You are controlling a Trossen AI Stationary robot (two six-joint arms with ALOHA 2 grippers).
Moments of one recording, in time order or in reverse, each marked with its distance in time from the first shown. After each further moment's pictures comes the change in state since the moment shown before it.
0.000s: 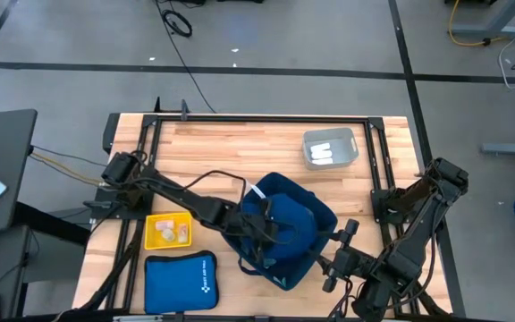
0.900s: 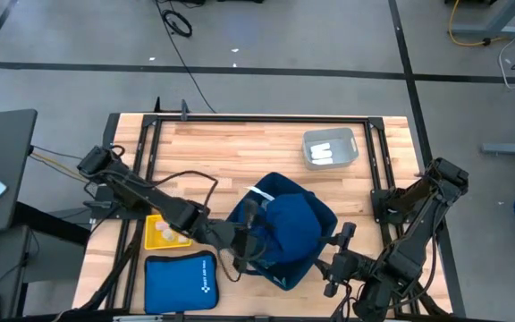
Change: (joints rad) left arm -0.145 -0.204 -0.002 0.006 -0.162 0.167; right arm 0.000 0.000 0.000 0.054 -0.071 -0.089
